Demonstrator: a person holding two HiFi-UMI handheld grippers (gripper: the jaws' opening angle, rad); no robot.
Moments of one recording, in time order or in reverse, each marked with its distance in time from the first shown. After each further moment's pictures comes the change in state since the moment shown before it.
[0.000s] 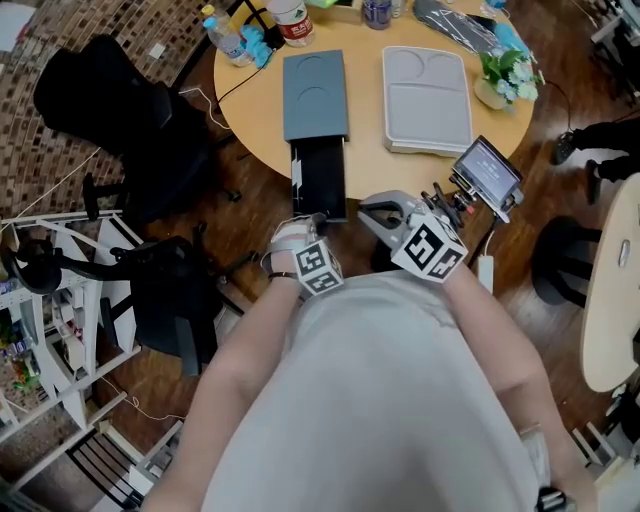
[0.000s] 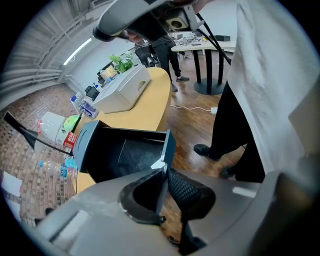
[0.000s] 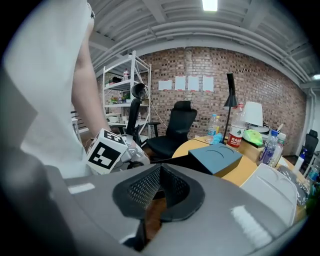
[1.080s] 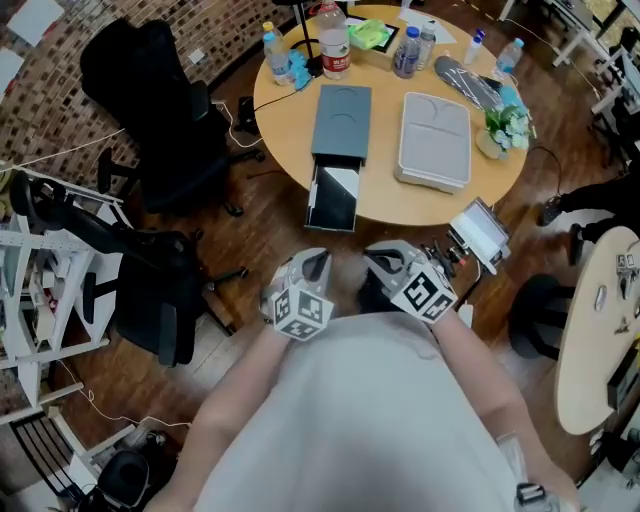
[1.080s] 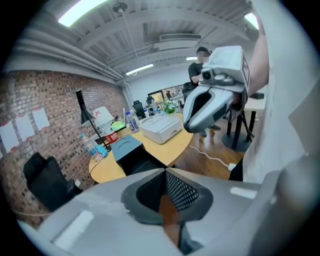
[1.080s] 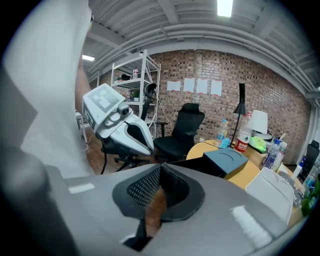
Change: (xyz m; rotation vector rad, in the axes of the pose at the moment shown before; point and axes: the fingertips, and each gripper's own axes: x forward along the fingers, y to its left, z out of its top) left arm -0.154 -0.003 0.029 -0.528 -0.401 0.168; right arm -0.027 0.079 -0.004 -0.065 0.015 0.018
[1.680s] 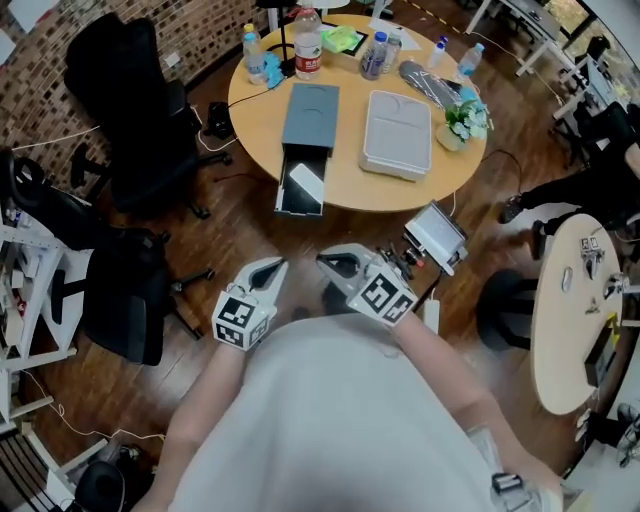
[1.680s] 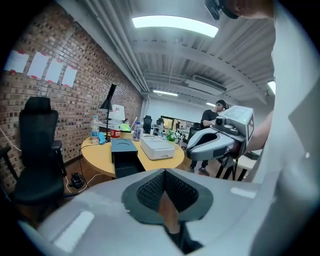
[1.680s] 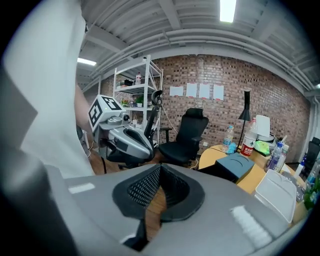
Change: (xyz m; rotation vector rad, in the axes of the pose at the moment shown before) left arm -0.094 -0.017 0.001 -0.456 -0.315 -0.141; right arm -0.005 0.076 0.041 0.013 -0.049 0.009
